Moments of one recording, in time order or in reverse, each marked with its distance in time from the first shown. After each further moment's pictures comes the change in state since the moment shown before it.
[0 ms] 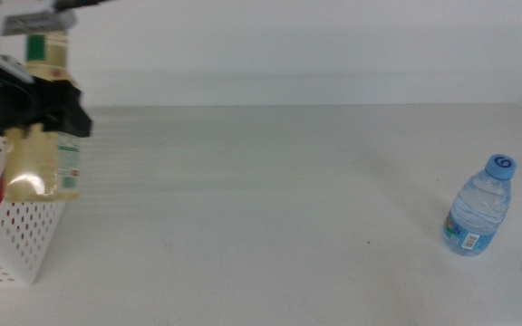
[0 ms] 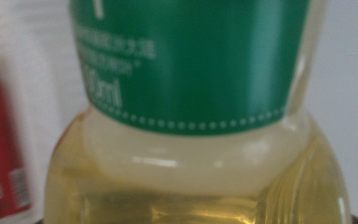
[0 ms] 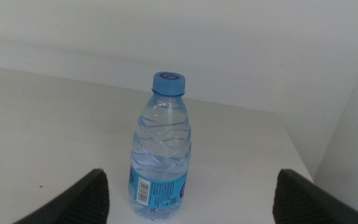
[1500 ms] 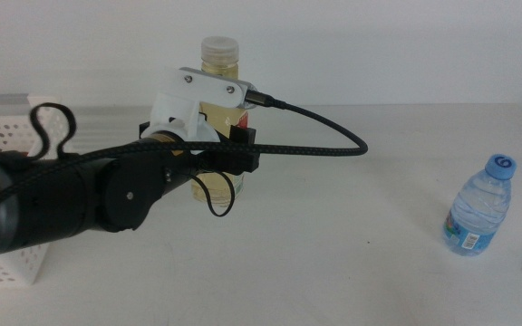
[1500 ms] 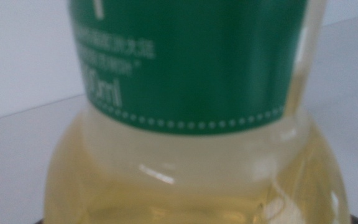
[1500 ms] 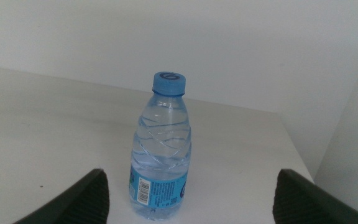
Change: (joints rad) left arm -0.587 0.156 0.384 -0.028 -1.204 -0.007; right arm 0.000 0.000 0.000 0.000 0.000 0.000
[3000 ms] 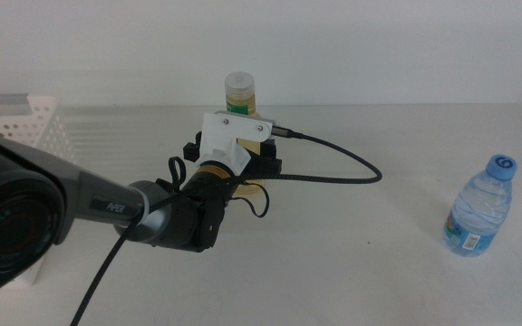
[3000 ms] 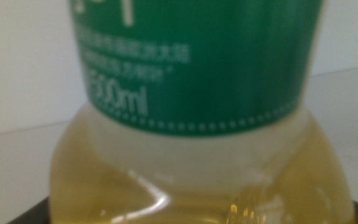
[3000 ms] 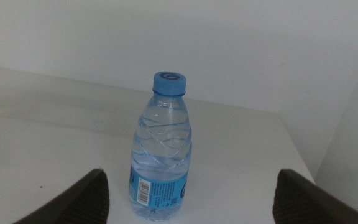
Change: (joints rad) left arm -0.001 0.541 -0.193 0.036 -0.545 -0.124; right arm 0.000 0.000 0.000 0.000 0.000 0.000
